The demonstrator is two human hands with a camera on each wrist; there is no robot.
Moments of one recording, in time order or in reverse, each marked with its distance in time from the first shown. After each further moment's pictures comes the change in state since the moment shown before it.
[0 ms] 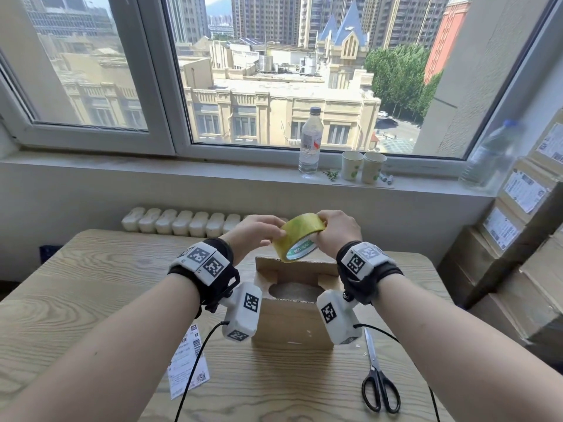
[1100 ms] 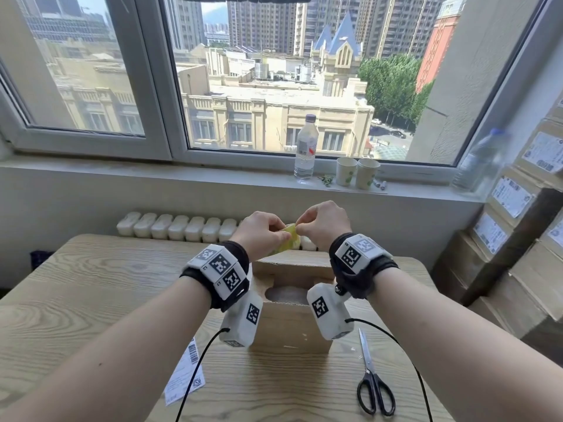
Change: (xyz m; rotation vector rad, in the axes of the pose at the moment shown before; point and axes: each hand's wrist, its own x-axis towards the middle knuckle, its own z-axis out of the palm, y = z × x) left_hand 0.010 0.002 0.011 0.598 0.295 0.149; right_hand 0.006 -0.015 -0.009 0.153 0.043 -0.052
